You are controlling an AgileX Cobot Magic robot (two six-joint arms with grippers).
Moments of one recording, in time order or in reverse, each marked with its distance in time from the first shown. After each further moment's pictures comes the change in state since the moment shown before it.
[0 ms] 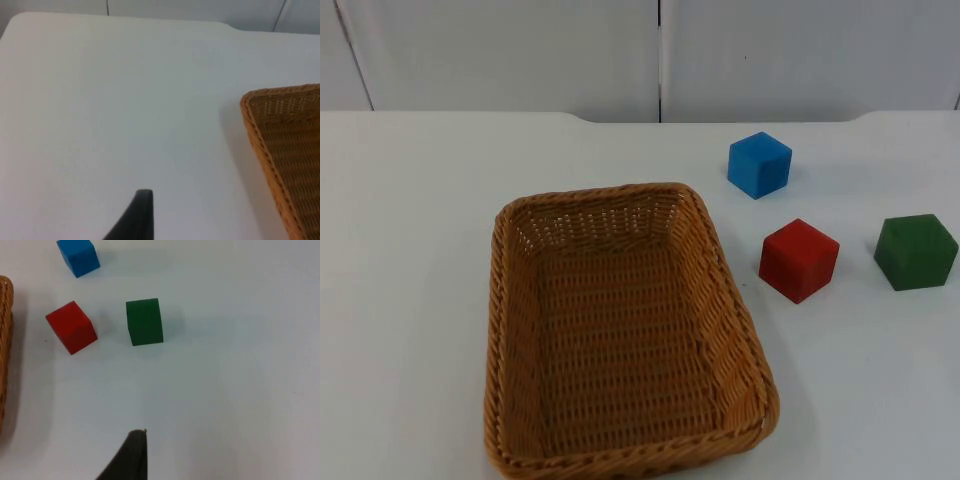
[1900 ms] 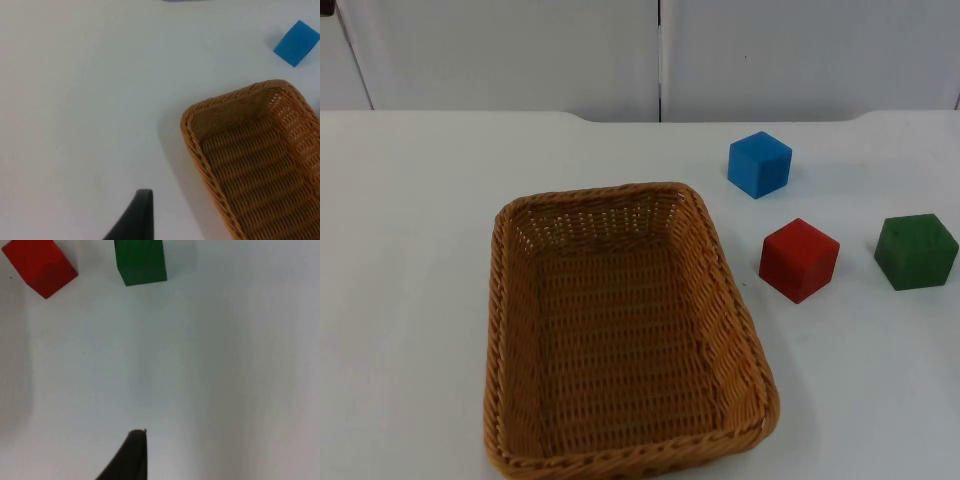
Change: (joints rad) right arm 0.000 0.583 -0.164 0.020 -0.062 -0.006; left arm 0.000 0.726 -0.275 -0.354 -0.180 0.410
